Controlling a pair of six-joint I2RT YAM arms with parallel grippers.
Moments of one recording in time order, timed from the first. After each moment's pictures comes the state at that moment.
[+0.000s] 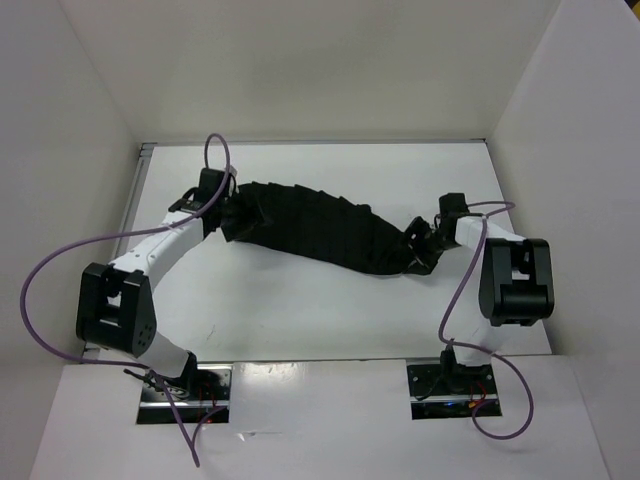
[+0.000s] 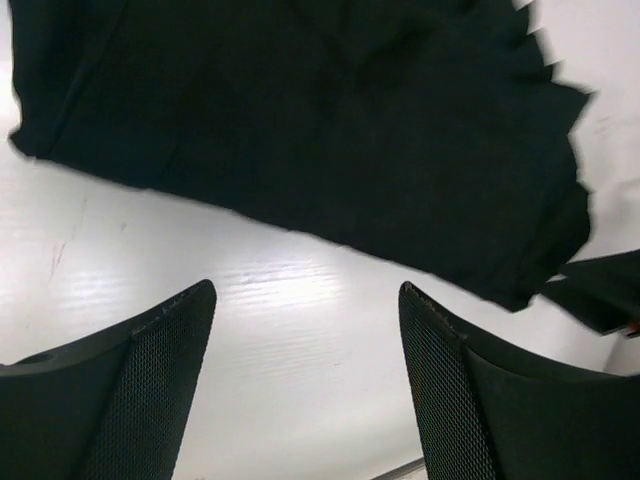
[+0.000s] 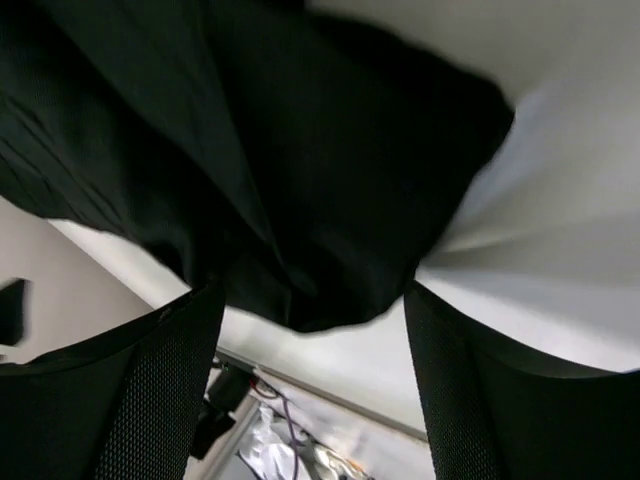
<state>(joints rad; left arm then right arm) -0.22 1.52 1.13 -0.42 0.20 -0.65 -0.04 1.64 0.91 -0.54 -0.48 0.72</state>
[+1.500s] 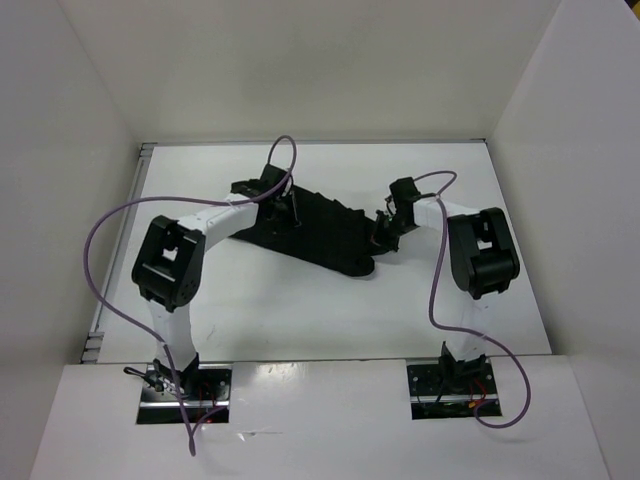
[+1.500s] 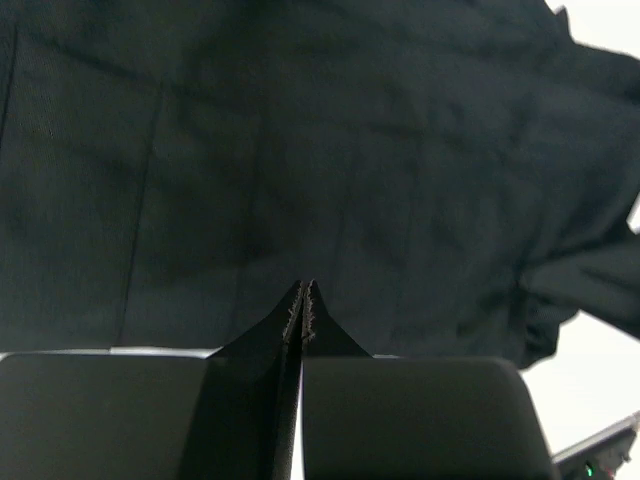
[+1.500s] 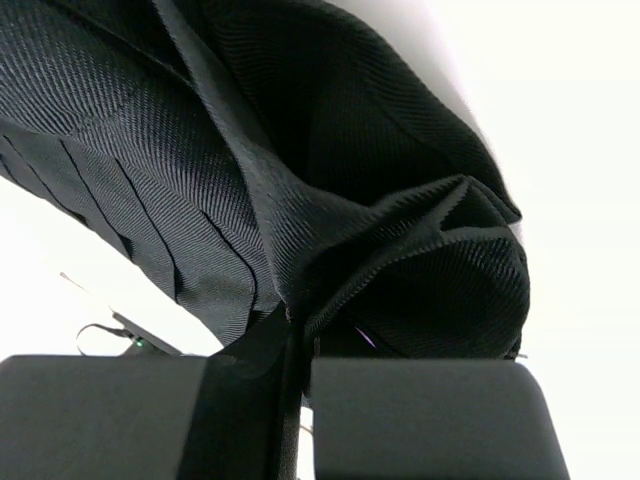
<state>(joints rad) -0.43 1.91 1.37 -0.42 0.13 -0.61 0.22 1.93 1.18 -0.50 -0.47 0.60</state>
